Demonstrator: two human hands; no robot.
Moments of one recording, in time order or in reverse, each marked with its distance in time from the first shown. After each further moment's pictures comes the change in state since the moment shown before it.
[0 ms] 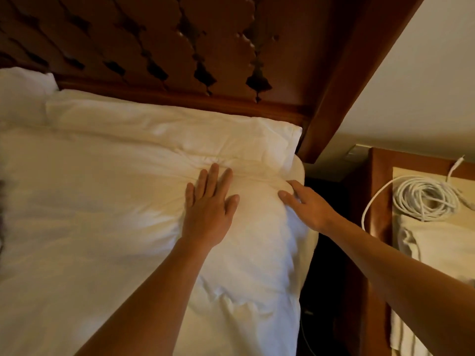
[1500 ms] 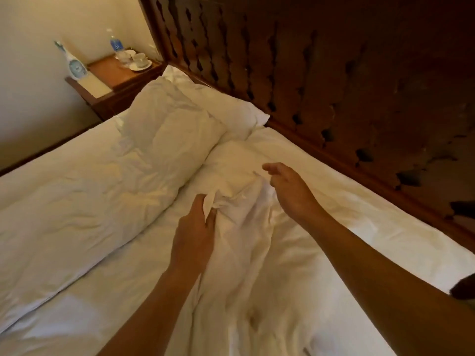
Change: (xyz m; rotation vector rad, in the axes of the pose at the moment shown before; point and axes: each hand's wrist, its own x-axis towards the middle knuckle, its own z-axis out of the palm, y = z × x) left_hand -0.187 -0.231 -0.148 -0.582 0.709 -0.626; right_hand -0.008 -0.390 0.193 0.099 -0.167 -0.445
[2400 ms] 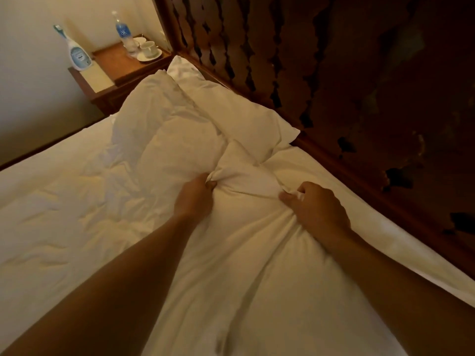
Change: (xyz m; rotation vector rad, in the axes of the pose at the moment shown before) left_hand 0.280 -0.094 0.098 0.225 -0.114 -0.145; right_hand 0.211 0.066 0.012 -0.591 0.036 0.083
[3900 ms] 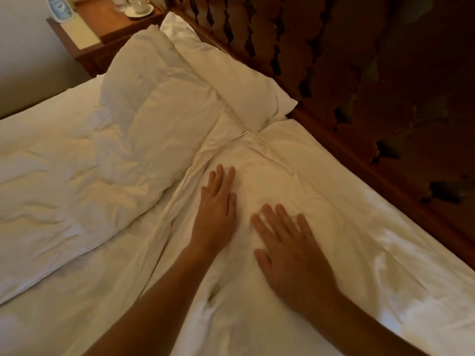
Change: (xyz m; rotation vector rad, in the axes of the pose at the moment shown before) left_hand -0.129 0.018 0.046 -0.208 -0.038 0.208; right_hand -0.141 0.031 0.045 -0.506 -0.035 -0.511
